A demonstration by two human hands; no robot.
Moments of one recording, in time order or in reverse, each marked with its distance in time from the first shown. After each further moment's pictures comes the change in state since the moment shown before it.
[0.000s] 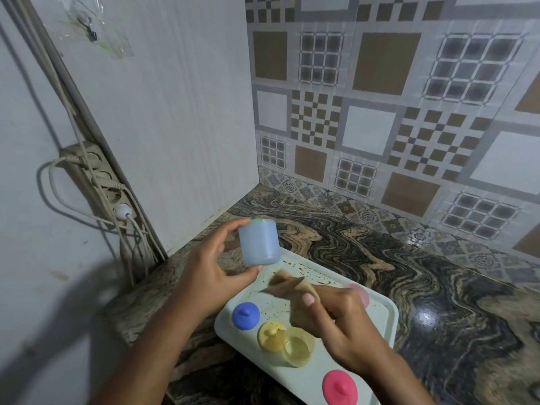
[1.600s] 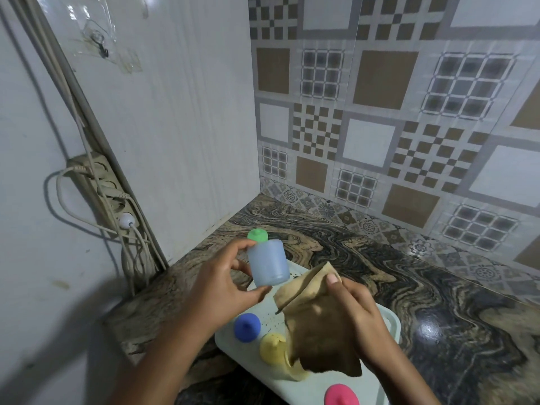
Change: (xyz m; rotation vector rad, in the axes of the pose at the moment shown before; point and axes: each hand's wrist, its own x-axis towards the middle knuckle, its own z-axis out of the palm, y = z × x) left_hand -0.003 -0.008 0.008 0.136 -0.023 -0.097; right_hand 0.014 -0.003 -0.013 0.472 0.206 0.432
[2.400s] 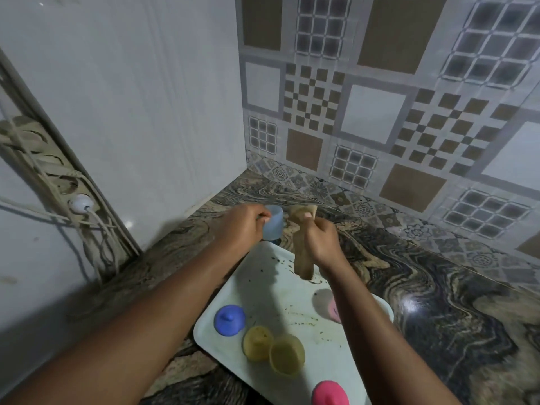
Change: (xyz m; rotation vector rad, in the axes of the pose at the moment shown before) left_hand 0.139 -0.068 0.086 0.298 -0.098 0.102; right_hand 0.147 0.035 0.014 -0.353 0.216 0.229
